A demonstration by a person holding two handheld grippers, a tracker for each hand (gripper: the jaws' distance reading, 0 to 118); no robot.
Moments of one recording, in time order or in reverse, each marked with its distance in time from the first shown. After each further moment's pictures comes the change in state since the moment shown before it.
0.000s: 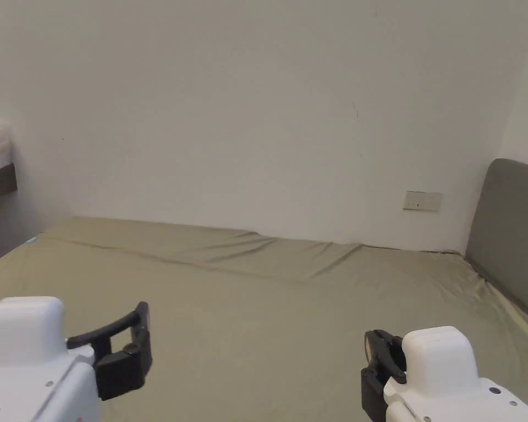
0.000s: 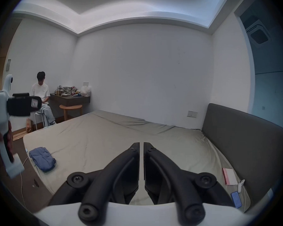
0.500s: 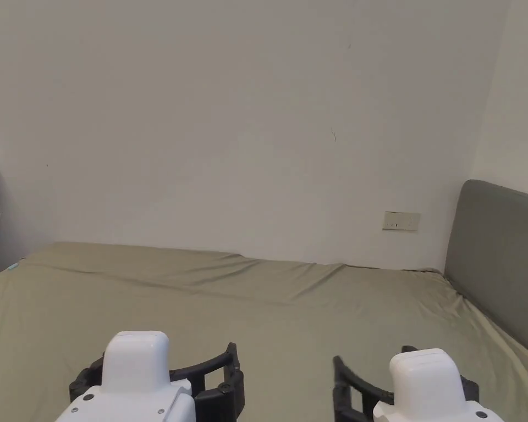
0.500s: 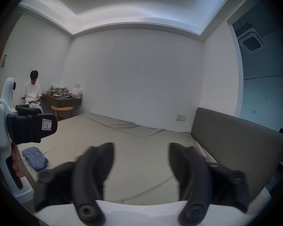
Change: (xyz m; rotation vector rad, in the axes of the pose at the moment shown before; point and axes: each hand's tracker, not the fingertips) left arm 0.071 -0.007 -0.003 -0.063 -0.145 0.077; right arm 0.019 0.000 0.021 0.026 -0.074 0.012
